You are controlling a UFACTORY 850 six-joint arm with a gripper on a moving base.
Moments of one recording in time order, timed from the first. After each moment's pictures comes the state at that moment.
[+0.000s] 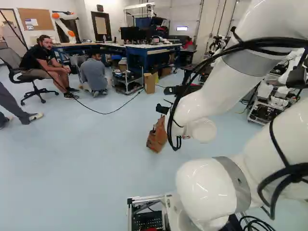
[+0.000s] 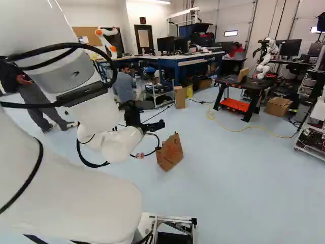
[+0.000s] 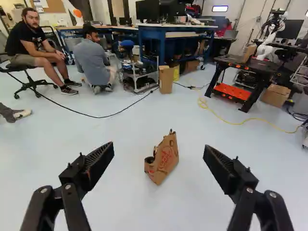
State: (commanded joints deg) arm 0.2 16.3 -4.7 -0.3 50.1 0.0
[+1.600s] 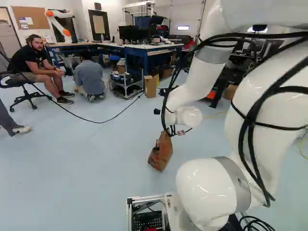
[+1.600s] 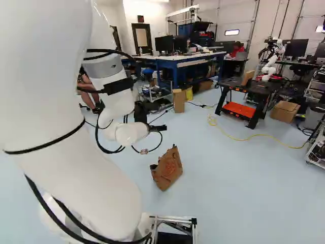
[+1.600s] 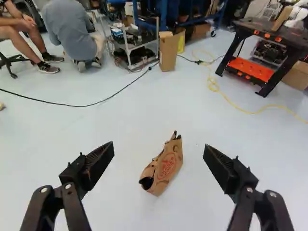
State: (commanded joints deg) arm 0.1 -5.6 -17.6 -0.3 44.0 0.0
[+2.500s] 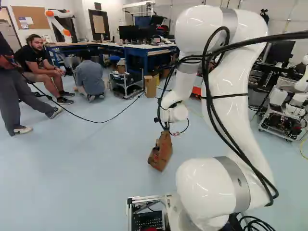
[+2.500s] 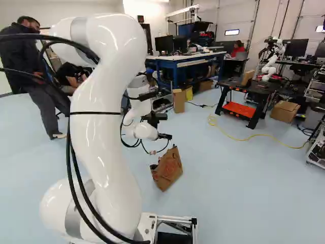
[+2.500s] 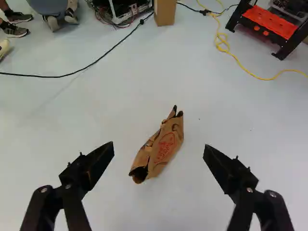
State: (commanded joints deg) arm -2.3 -33.7 -37.6 -0.3 40.0 0.0
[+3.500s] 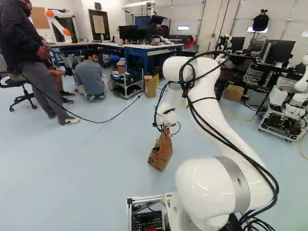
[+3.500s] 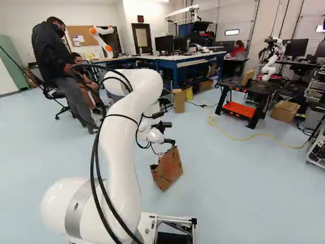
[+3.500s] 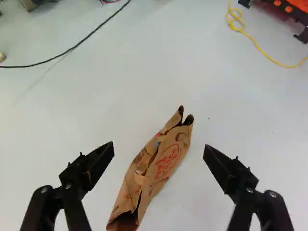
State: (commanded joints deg) arm -2.9 -61.4 -64.5 -0.3 34.6 0.0
